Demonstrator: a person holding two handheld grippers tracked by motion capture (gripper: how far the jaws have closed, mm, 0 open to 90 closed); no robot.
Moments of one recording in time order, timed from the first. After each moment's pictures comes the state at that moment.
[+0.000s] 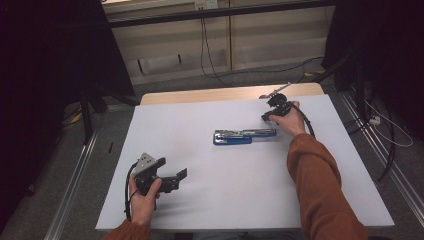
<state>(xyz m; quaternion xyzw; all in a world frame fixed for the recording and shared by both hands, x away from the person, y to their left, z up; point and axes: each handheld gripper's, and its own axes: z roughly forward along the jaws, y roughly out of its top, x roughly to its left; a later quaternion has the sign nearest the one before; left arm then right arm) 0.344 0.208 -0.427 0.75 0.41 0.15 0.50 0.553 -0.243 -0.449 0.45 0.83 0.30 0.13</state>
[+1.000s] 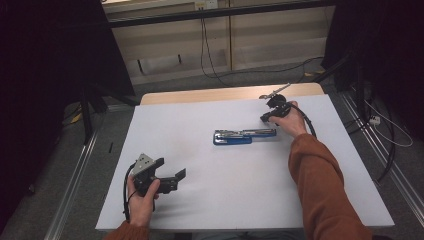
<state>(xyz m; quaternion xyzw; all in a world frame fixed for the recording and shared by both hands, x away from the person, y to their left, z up) 0.341 0.211 -0.424 0.74 0.41 0.16 0.50 0.547 -0.241 -0.446 0.44 0.84 0.30 0.12</state>
